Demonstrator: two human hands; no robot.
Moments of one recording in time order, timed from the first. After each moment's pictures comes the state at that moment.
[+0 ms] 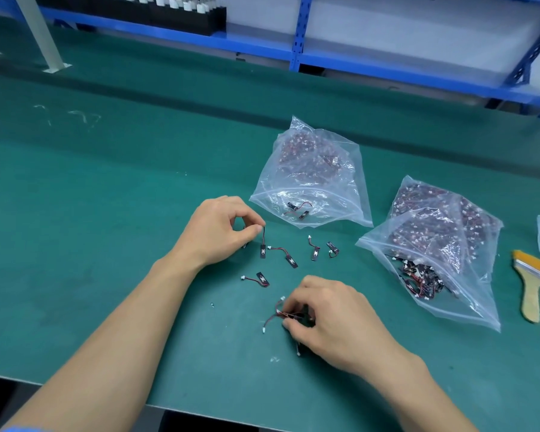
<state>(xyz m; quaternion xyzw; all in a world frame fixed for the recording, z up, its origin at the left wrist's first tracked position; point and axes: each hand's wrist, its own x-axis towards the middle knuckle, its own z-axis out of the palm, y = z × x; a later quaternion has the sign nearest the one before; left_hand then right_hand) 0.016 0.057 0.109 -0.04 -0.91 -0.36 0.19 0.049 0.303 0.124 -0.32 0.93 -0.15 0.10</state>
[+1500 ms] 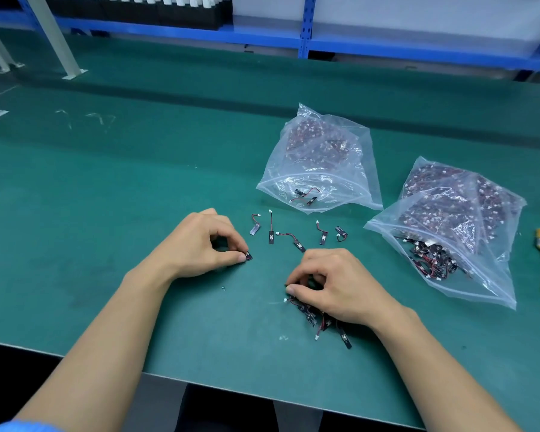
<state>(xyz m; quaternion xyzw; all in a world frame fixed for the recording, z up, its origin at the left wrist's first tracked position) 0.068 0.034 0.113 -0.07 -0.93 -0.36 0.06 0.017 0.304 0.105 -0.42 0.85 -0.32 0.08</state>
